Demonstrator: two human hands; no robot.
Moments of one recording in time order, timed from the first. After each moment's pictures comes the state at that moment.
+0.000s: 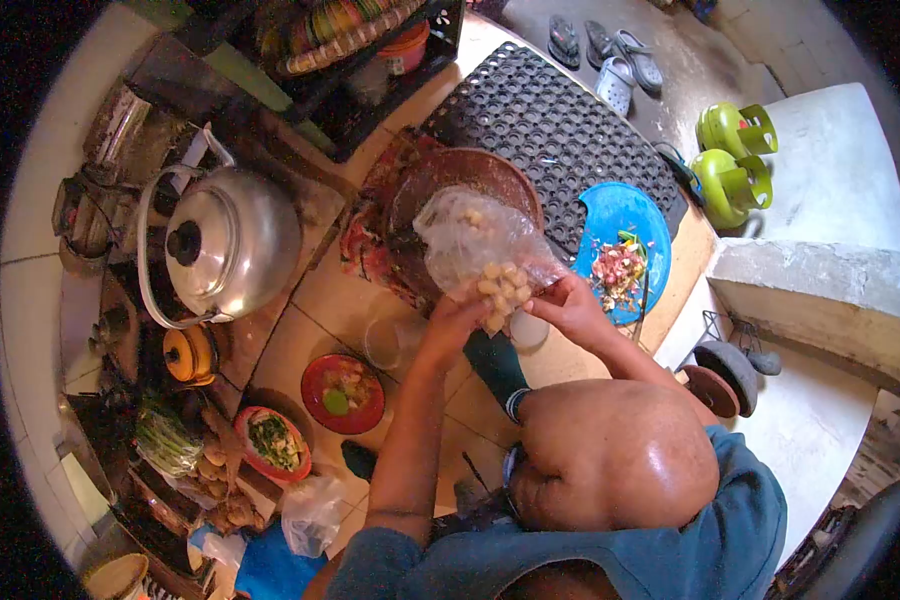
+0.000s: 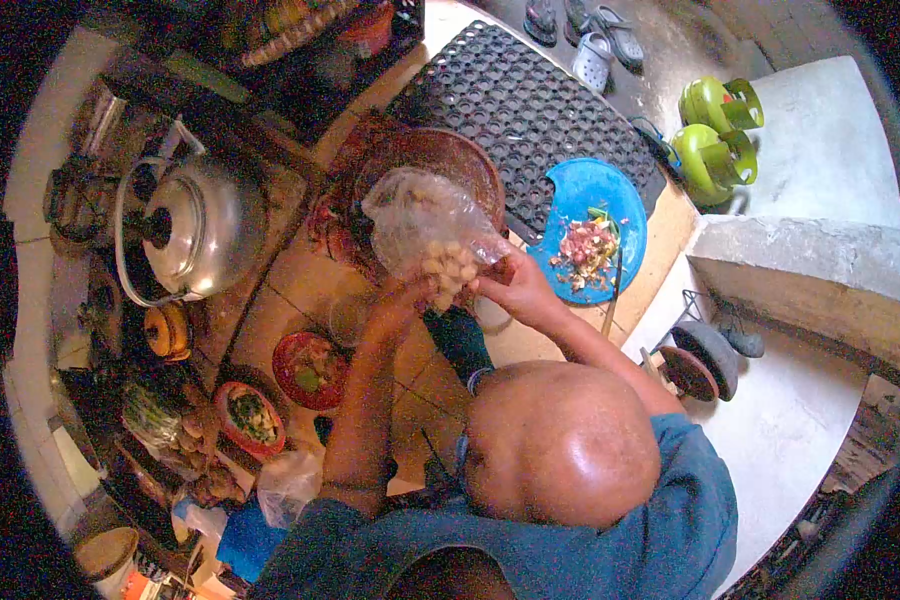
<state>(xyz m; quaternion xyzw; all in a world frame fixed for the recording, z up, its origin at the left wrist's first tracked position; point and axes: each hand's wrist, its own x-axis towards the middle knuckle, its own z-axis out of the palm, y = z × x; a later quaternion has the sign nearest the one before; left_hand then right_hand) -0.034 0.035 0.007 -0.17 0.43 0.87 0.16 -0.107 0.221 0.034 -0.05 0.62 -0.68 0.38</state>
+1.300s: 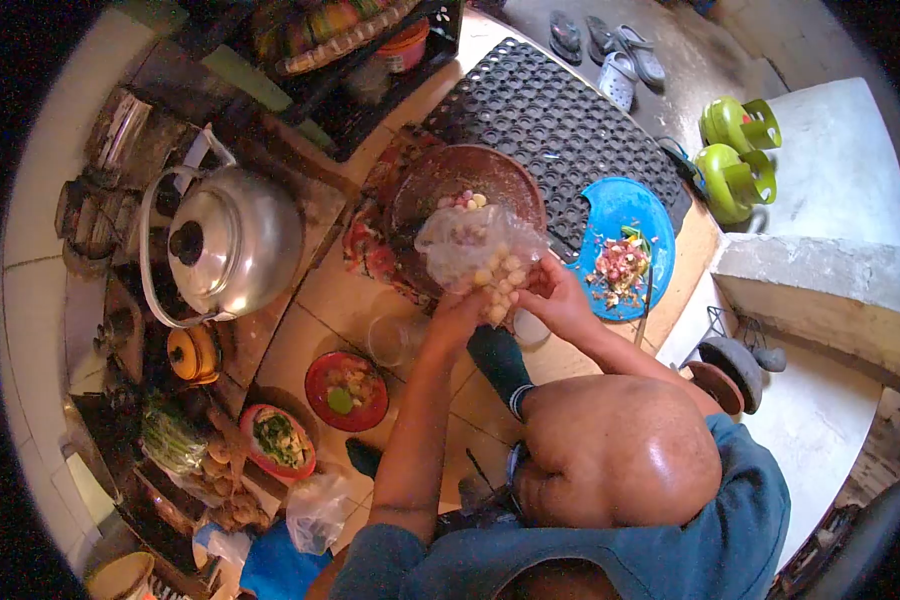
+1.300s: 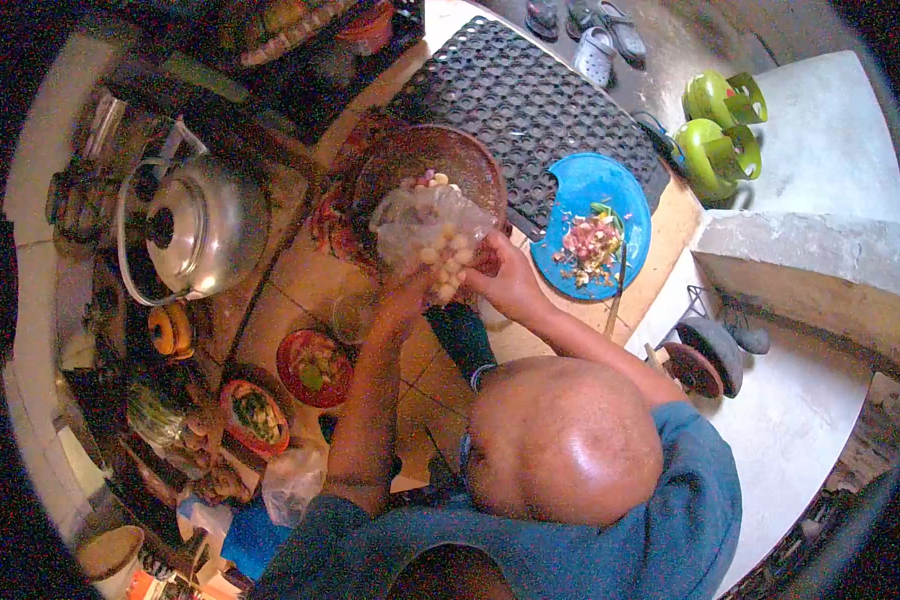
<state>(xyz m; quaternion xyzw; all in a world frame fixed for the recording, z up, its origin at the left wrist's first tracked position) -0.038 0.042 -0.012 -0.25 0.43 0.85 0.18 -0.101 0.206 0.011 -0.06 0.70 -0.64 0.30</state>
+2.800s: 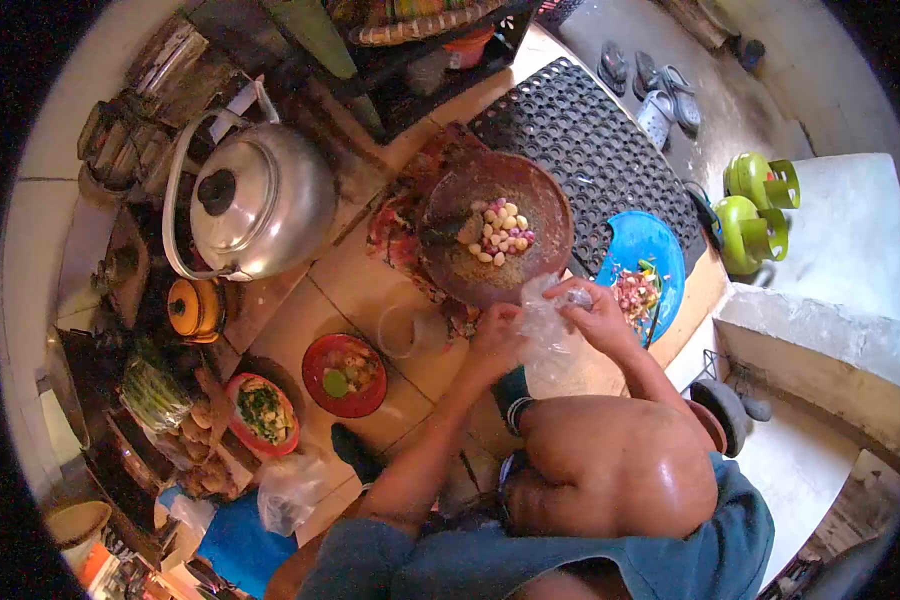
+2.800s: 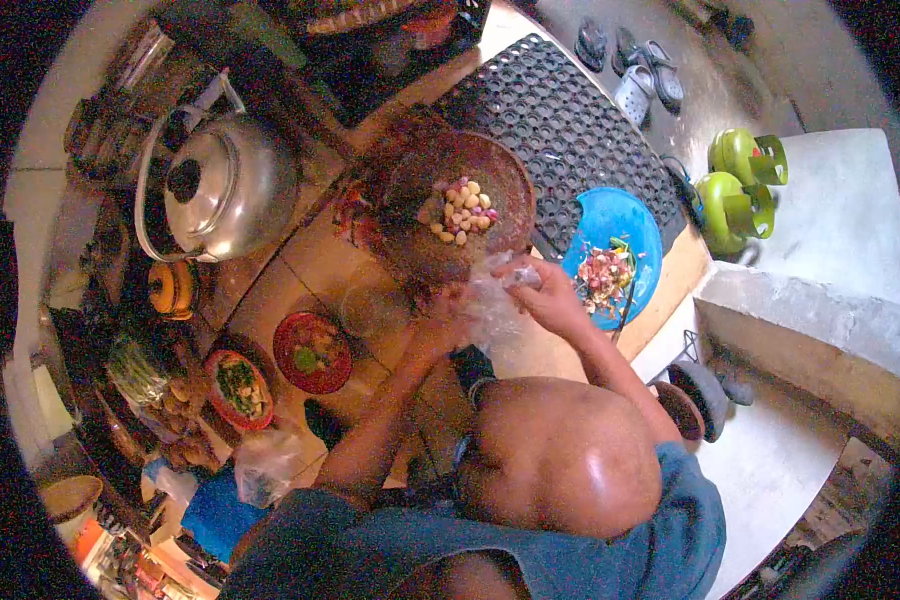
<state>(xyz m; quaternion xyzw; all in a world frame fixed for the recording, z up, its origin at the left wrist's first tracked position) 0.003 0.080 -0.035 -0.26 0.60 0.75 0.12 -0.127 0.226 0.045 -0.10 0.75 -0.49 0.42</state>
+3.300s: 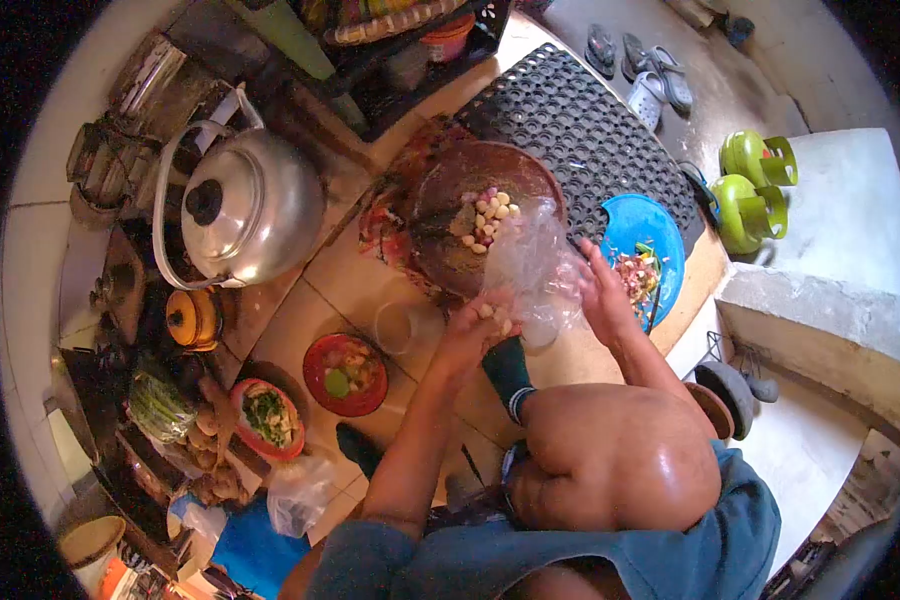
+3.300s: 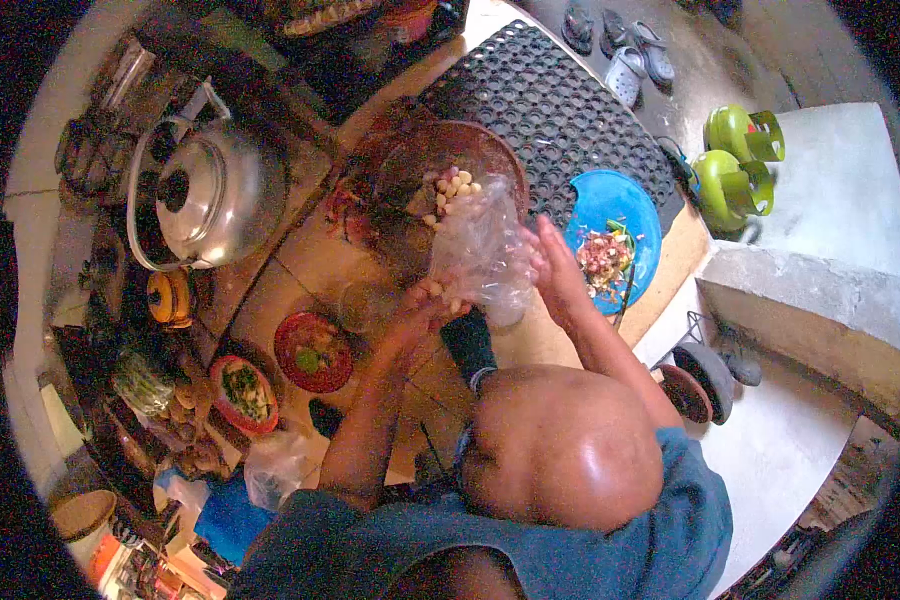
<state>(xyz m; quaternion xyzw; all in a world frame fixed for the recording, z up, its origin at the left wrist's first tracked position) 0.004 0.047 -0.017 -0.25 0.32 0.90 0.14 -0.125 0.230 0.017 0.16 0.55 -0.74 0.34</state>
